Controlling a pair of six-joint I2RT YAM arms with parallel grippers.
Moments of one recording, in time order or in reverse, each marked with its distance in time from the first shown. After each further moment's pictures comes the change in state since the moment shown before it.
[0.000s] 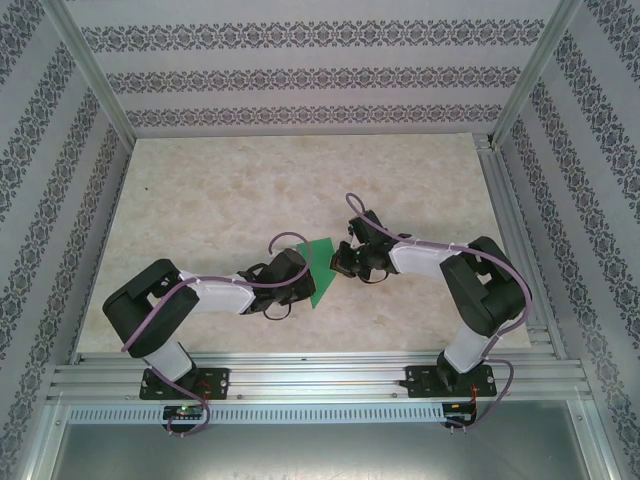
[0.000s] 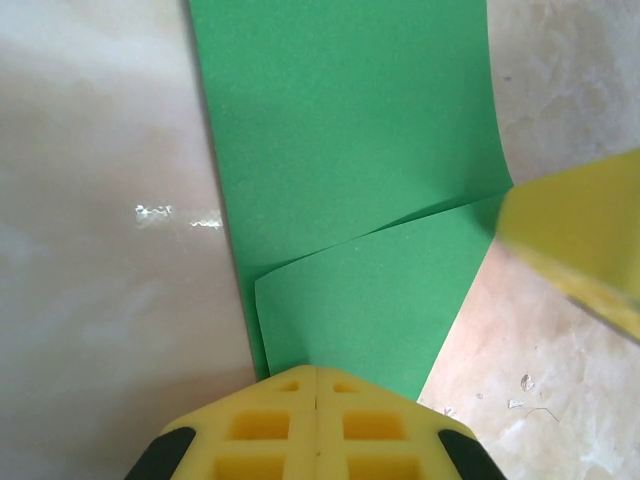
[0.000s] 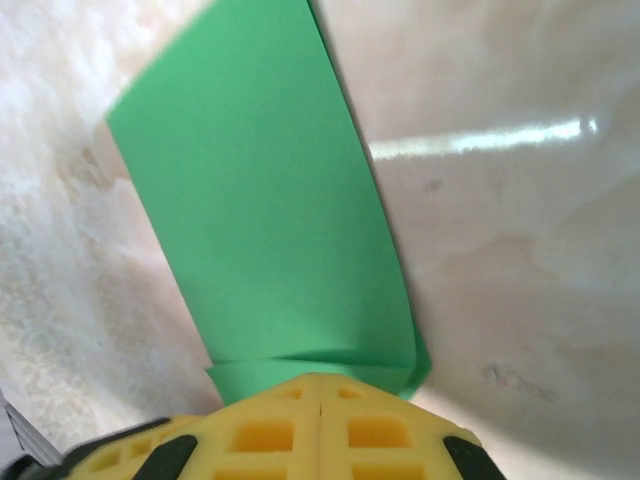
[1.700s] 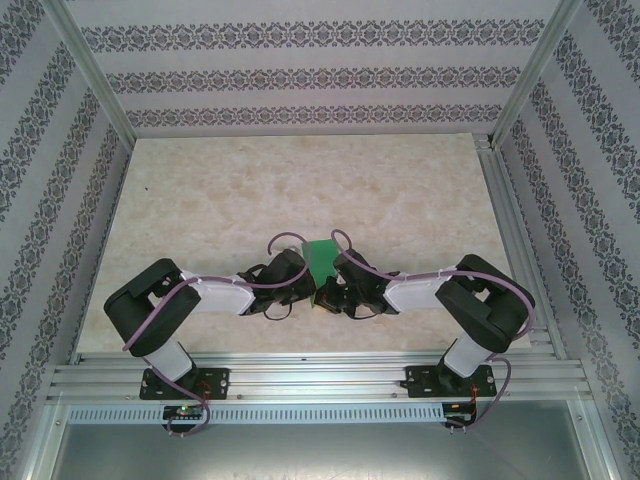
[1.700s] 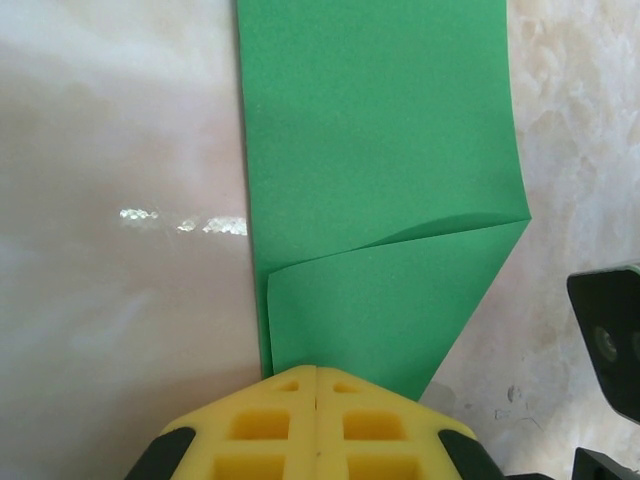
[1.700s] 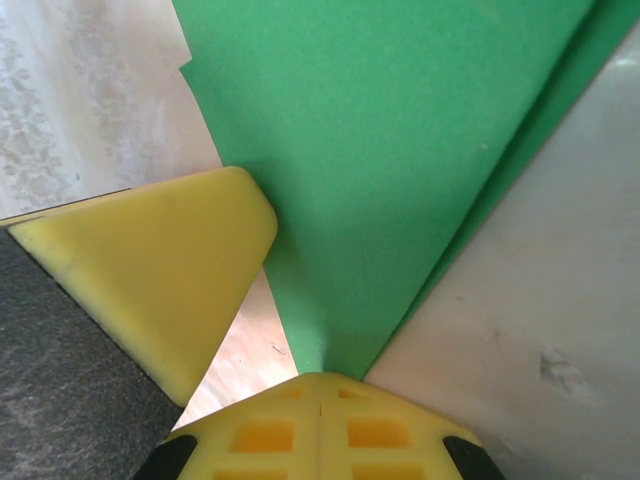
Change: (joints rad) left arm 0.000 0.007 -0.015 0.050 0.000 -0.032; right arm 0.273 -0.079 -0.258 0.296 0.025 0.285
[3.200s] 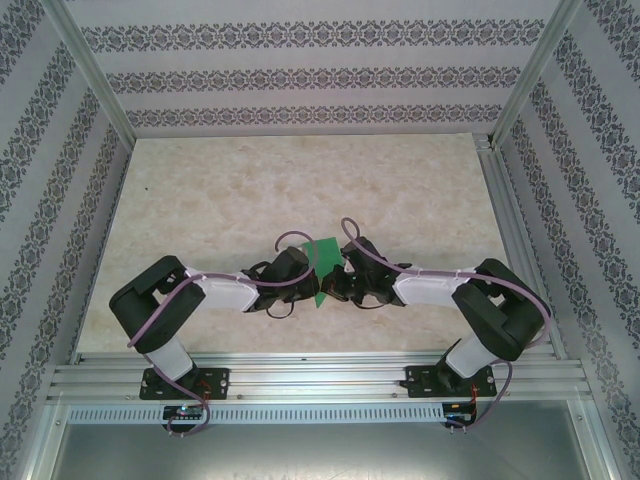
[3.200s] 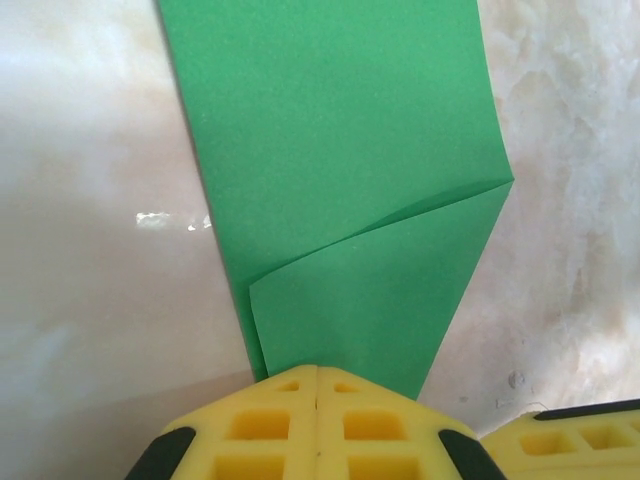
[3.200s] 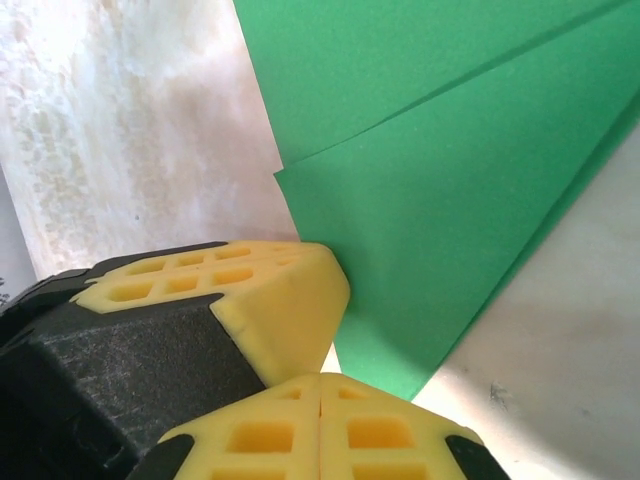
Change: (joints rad) left arm -0.001 0.029 0.033 -0.010 0.035 0.082; right arm -0.080 -0.079 0.009 -0.052 -0.009 -0.098
